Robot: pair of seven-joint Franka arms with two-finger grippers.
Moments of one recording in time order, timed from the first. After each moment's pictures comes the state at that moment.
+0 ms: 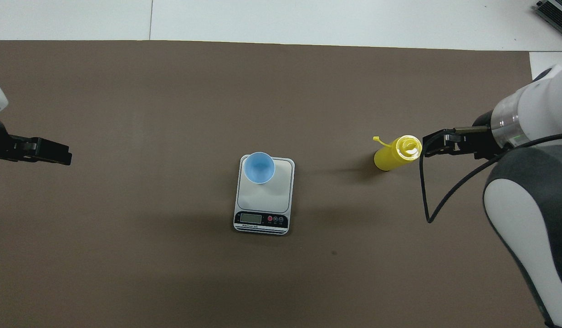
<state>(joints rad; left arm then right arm) 0.07 -0.06 -0.14 -1.66 -0.03 1.60 0.06 -0.02 0.02 0.16 -1.65 0.01 1.66 0.19</state>
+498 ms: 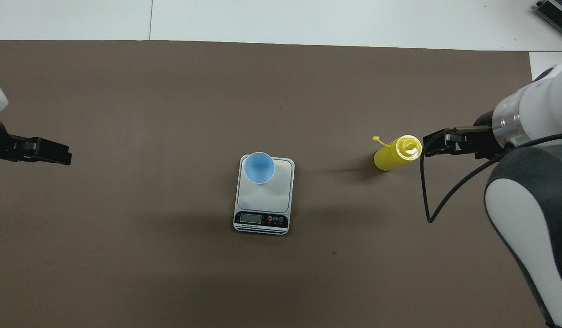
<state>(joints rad) 0.07 -0.06 -0.14 -1.66 -0.03 1.60 0.06 -0.02 0.02 0.16 -1.65 0.01 1.64 0.19</state>
